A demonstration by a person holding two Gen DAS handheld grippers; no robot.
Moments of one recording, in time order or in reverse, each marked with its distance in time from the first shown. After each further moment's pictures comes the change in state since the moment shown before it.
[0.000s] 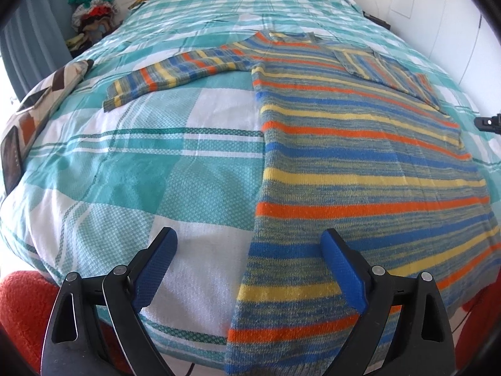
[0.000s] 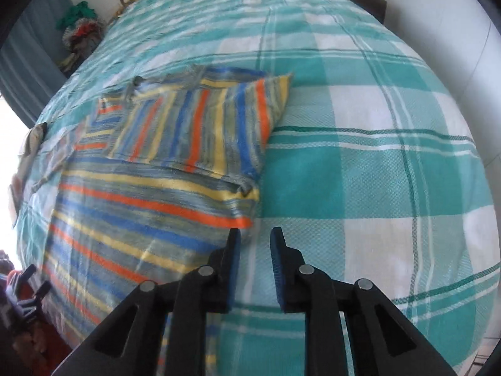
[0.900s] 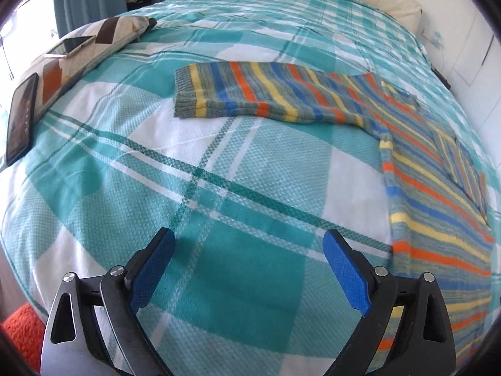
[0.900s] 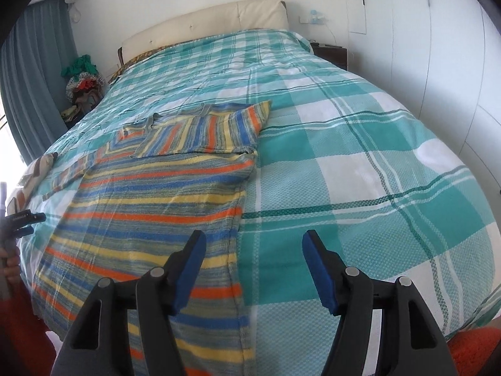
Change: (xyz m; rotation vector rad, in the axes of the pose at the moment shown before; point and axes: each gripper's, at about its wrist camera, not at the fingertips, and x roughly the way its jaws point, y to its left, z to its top) left arm 0.061 0.114 0.059 -0.305 0.027 0.052; right arm -0.034 0.018 -0.122 0.103 -0.320 -0.115
